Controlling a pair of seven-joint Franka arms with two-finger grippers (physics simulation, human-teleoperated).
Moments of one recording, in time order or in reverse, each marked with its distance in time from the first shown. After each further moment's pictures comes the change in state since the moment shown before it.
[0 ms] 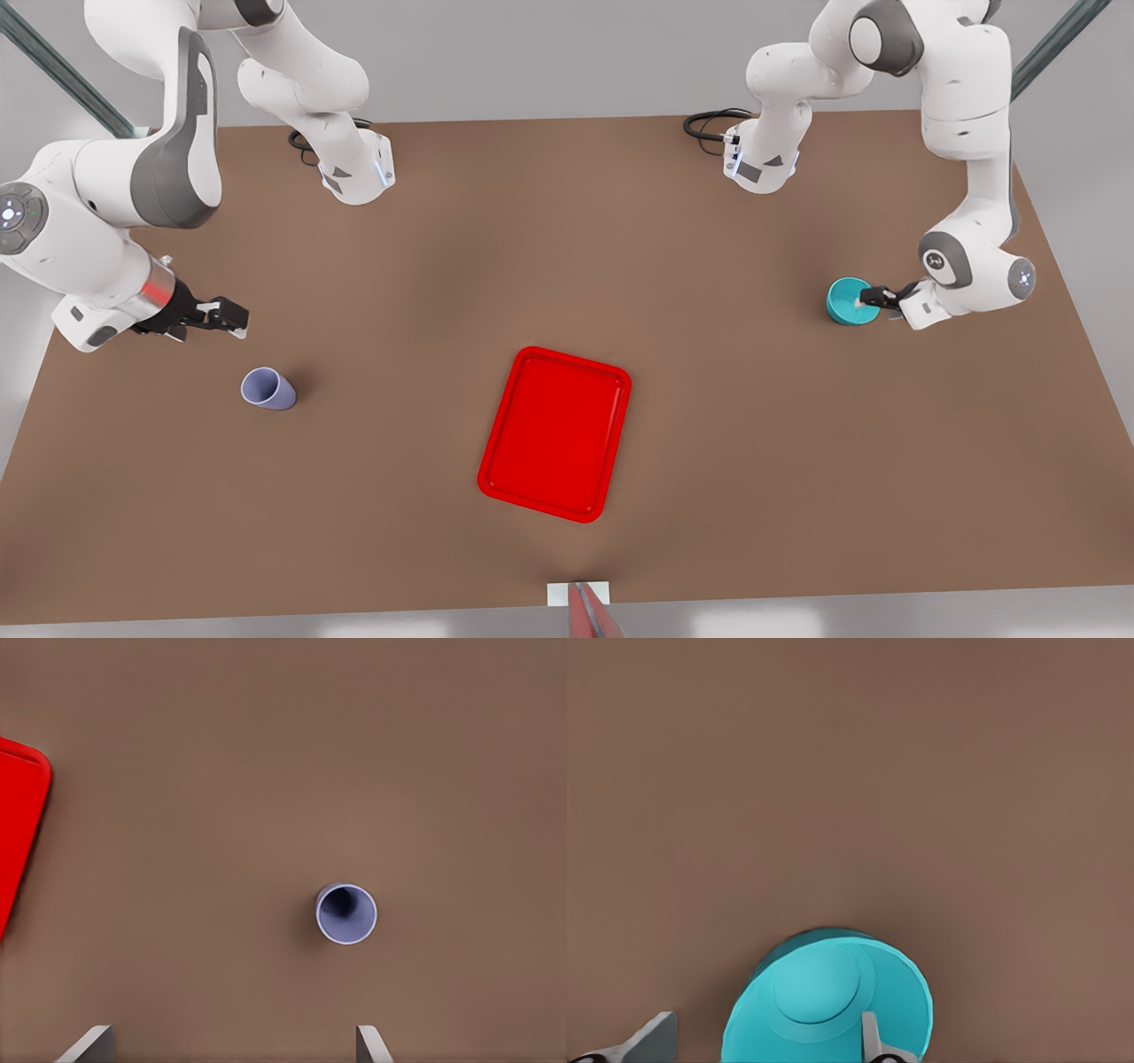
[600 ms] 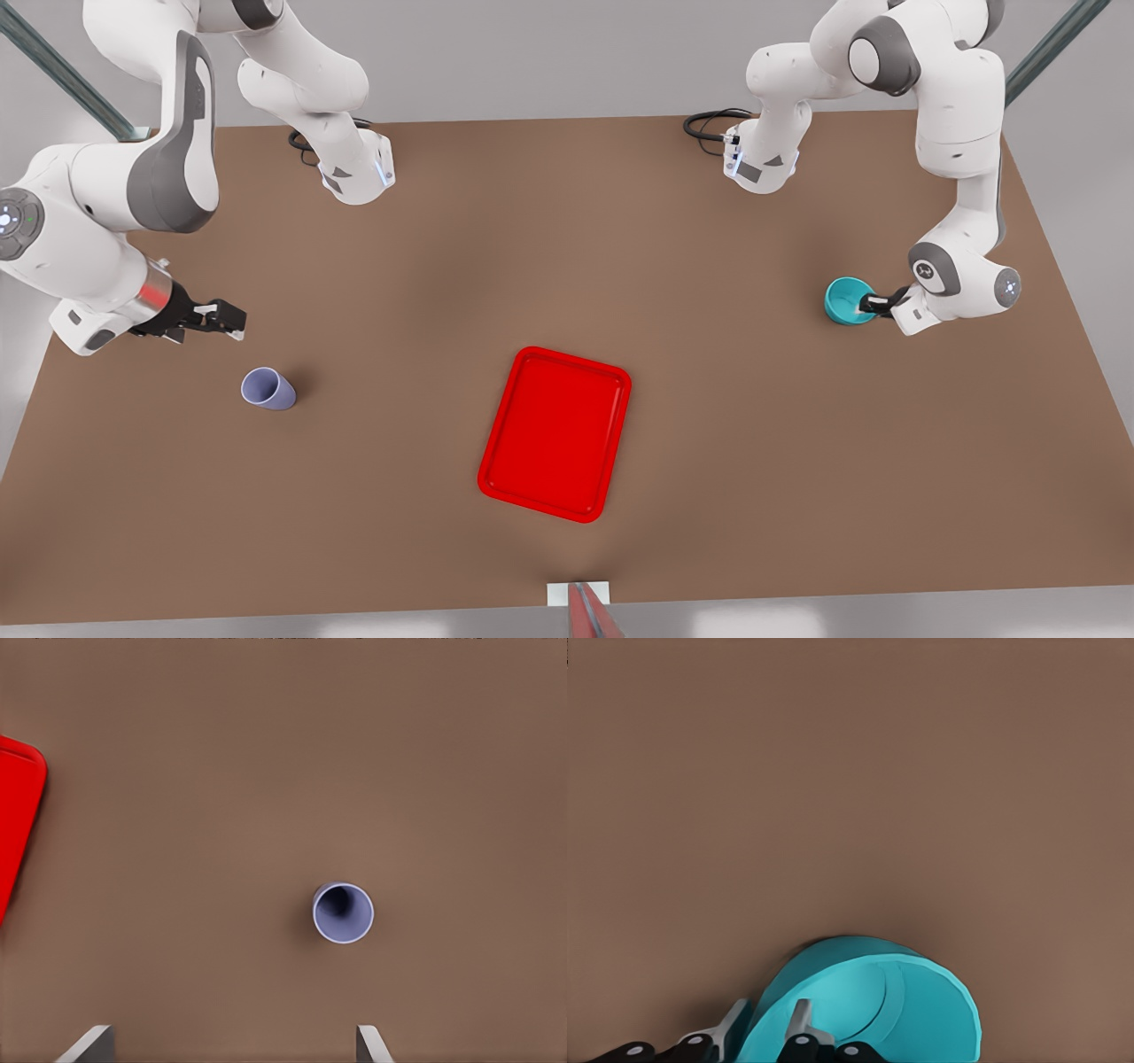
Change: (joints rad) left arm 0.006 0.071 -0.005 0.003 -0.033 0.027 -0.013; right arm -0.005 0.014 -0.001 0.015 -0.002 -0.011 -0.006
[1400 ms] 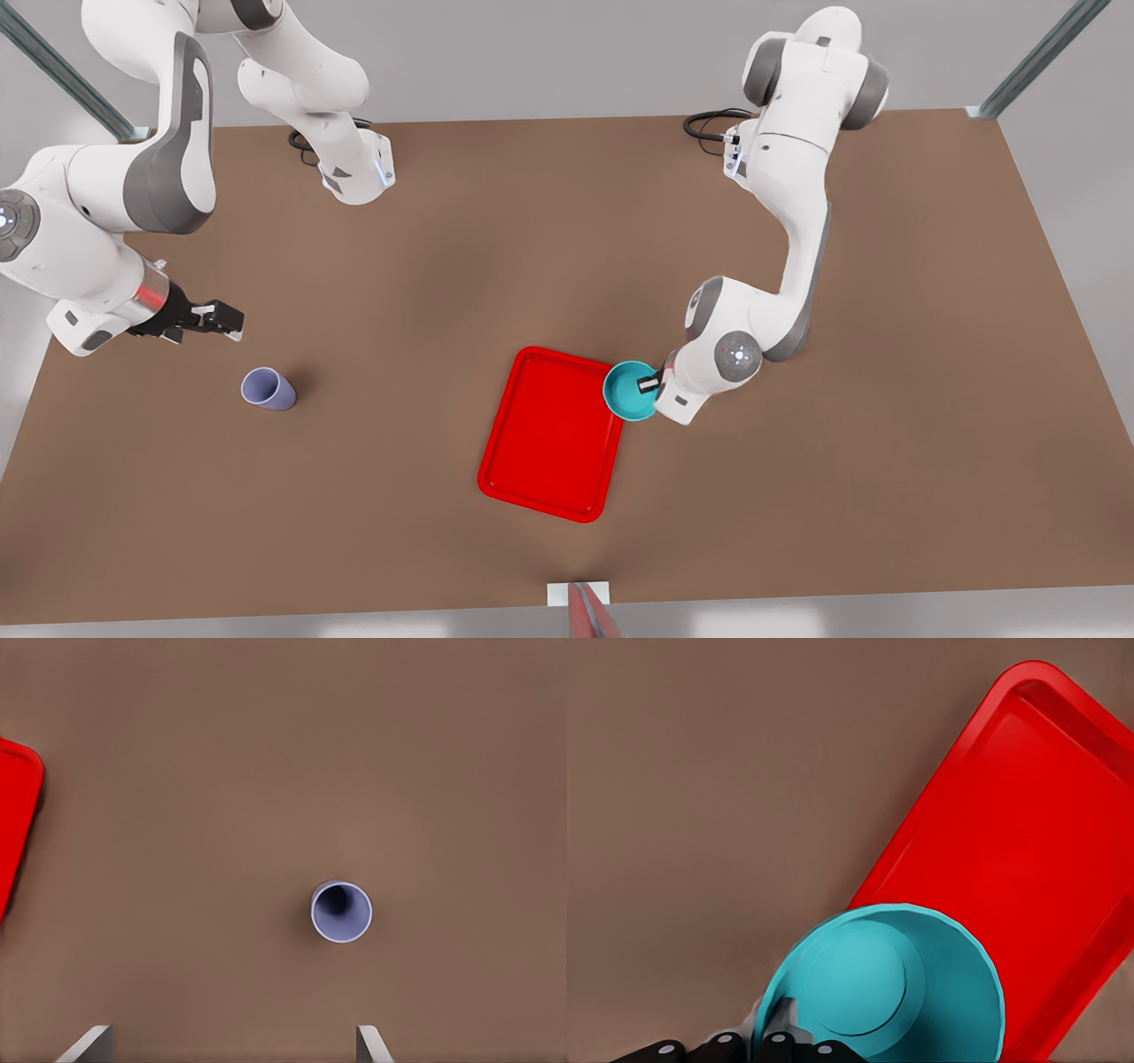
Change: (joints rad) left arm -0.525 0.264 -0.336 0.813 -0.005 -0.204 -1.448; right arm -0.006 0.002 -0.004 -0.002 0.003 0.000 0.000
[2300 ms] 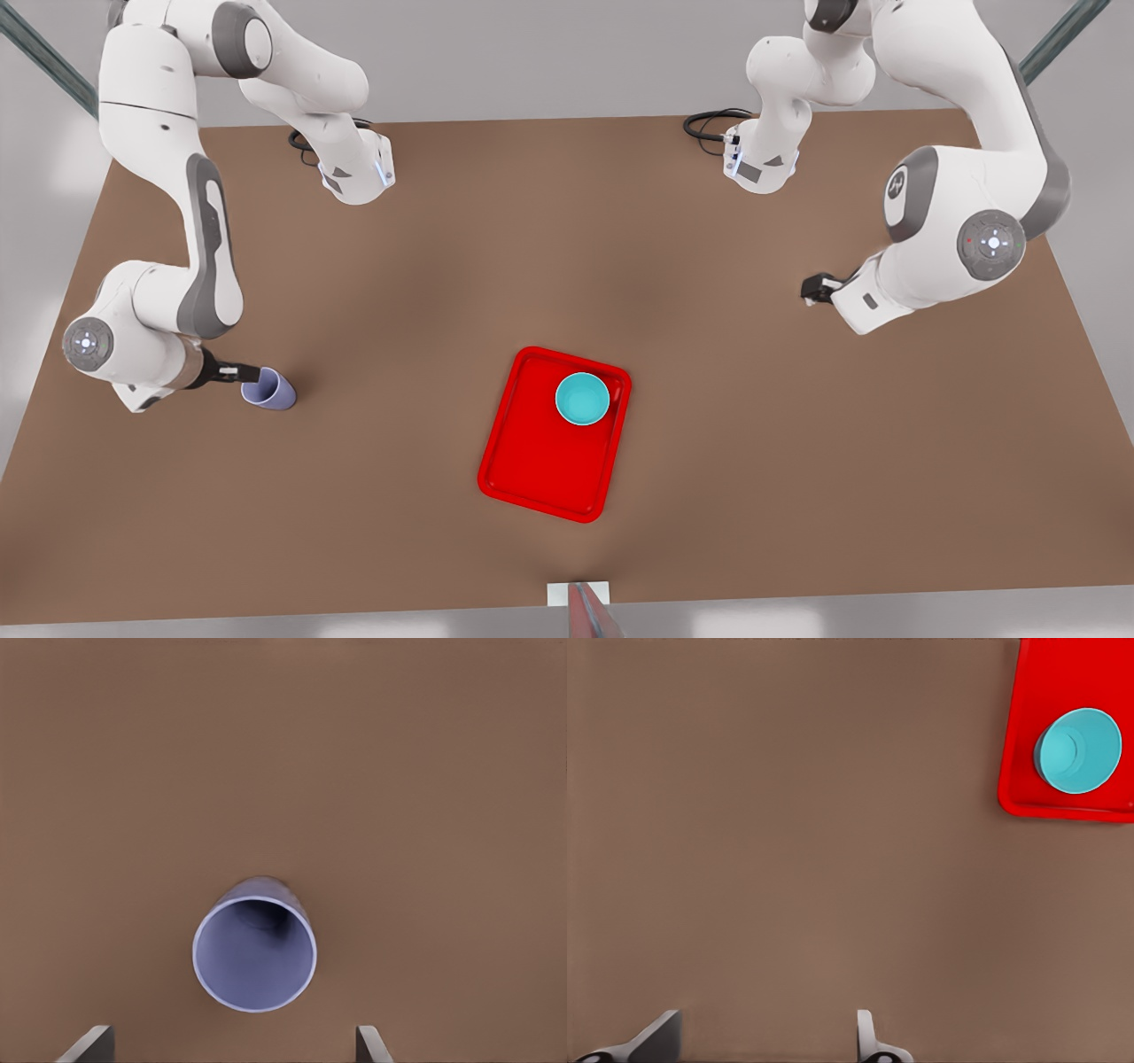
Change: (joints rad) left arm 0.195 -0.435 0.144 0.000 0.265 -0.600 0.695; right arm -0.061 0.208 -0.098 -0.297 0.001 0.397 -0.054
